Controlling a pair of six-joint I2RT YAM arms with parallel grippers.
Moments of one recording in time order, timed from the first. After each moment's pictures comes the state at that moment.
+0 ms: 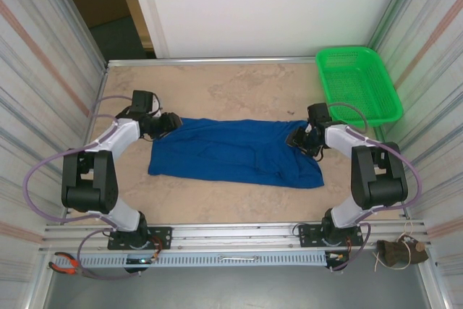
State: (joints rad) left arm -0.09 1.56 0.98 -0.43 0.33 -0.52; right arm 0.14 1.57 0.83 -0.46 -0.23 0.64
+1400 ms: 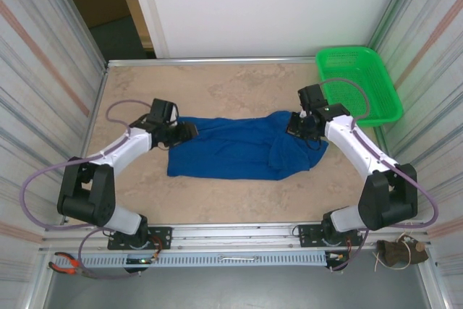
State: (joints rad) left arm -0.28 1.47 0.92 -0.42 0.24 -0.61; right arm 0.31 1.41 1.11 -0.82 -0.05 0.60
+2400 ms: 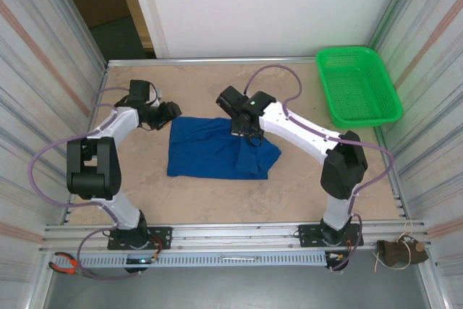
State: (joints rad) left arm -0.04 1.68 1.14 -0.45 0.41 -0.51; right arm 0.84 1.84 1.68 -1.11 0.29 0.97
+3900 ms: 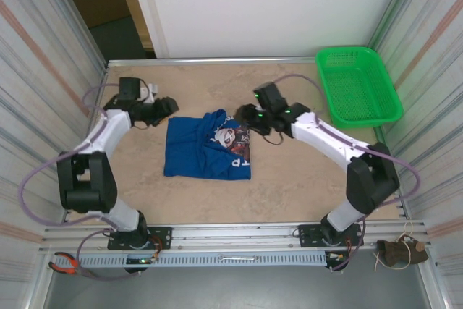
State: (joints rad) left arm -0.07 1.50 1.09 -0.51 0.52 -0.48; right arm 0.58 1.56 1.17 -0.48 -0.15 0.93
